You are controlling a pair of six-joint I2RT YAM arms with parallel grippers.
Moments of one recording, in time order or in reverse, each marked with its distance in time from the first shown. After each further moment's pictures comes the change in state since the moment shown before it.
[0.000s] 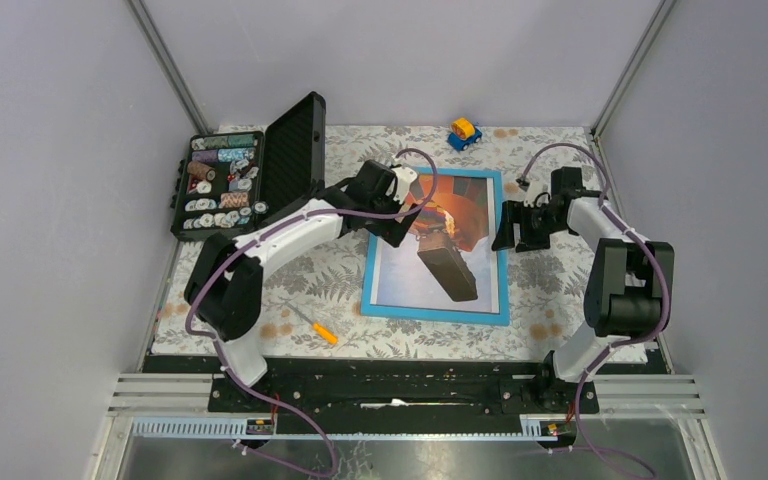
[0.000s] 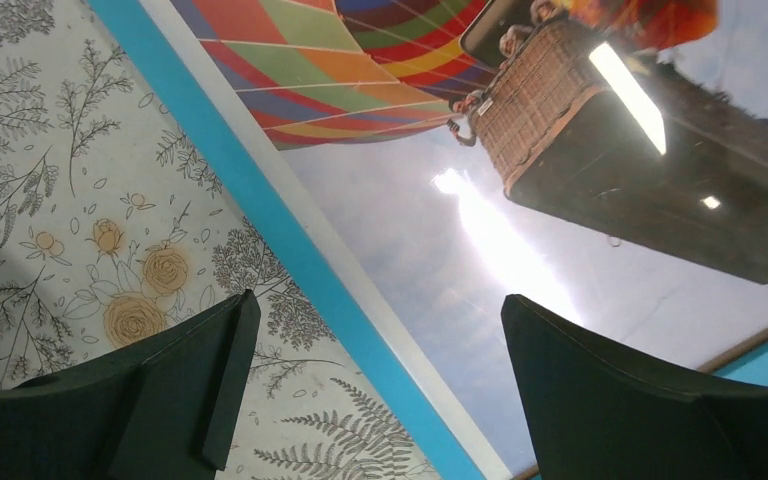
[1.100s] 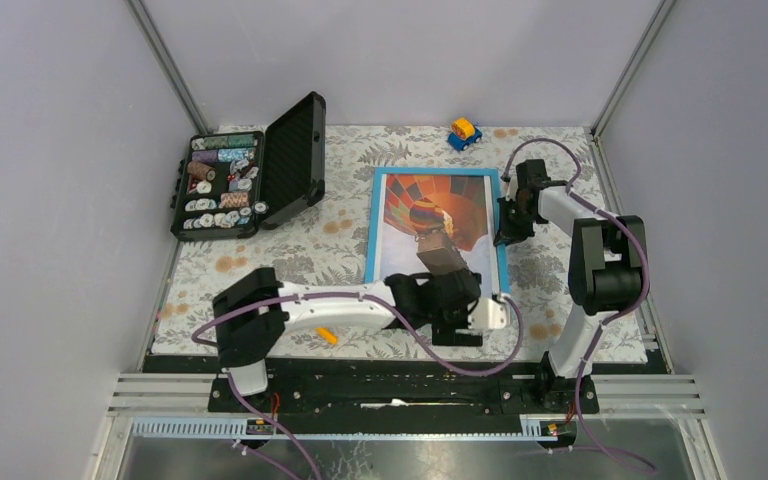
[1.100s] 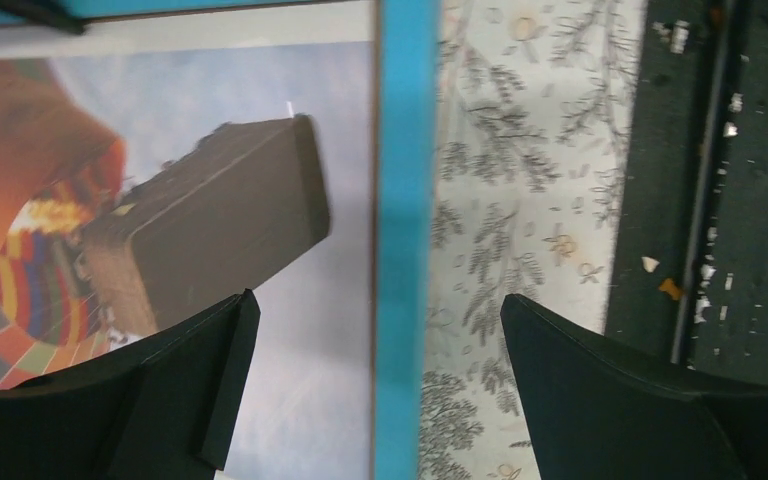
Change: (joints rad) left arm -0.582 -0.034 -0.129 0.129 -0.066 0.381; right arm 0.155 0.162 0.096 0.126 0.393 0.232
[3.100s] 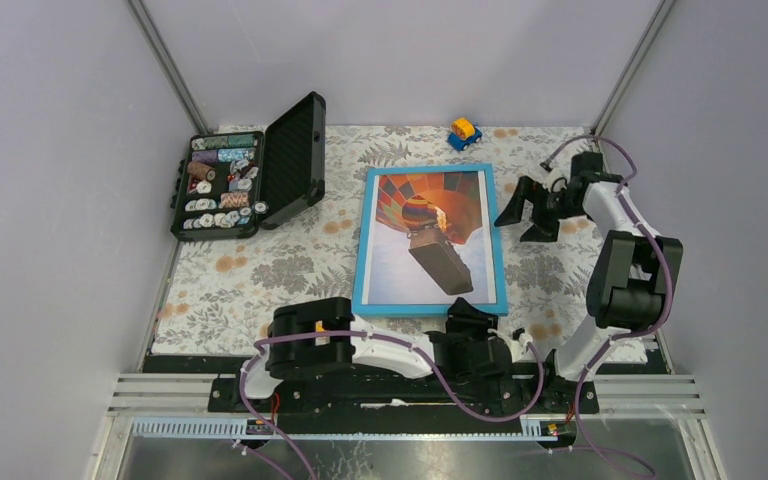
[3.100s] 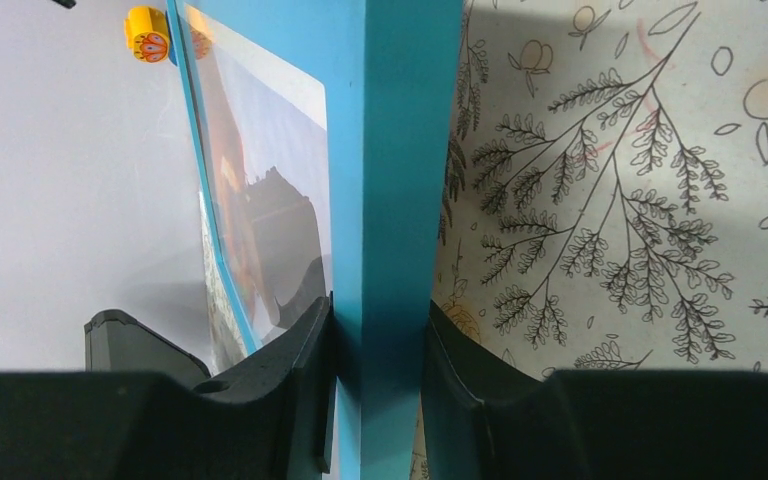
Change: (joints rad) left arm -0.251 0.304 0.018 0.314 -0.819 0.088; right arm -0.206 -0.114 0.090 -0.224 -0.468 0.049
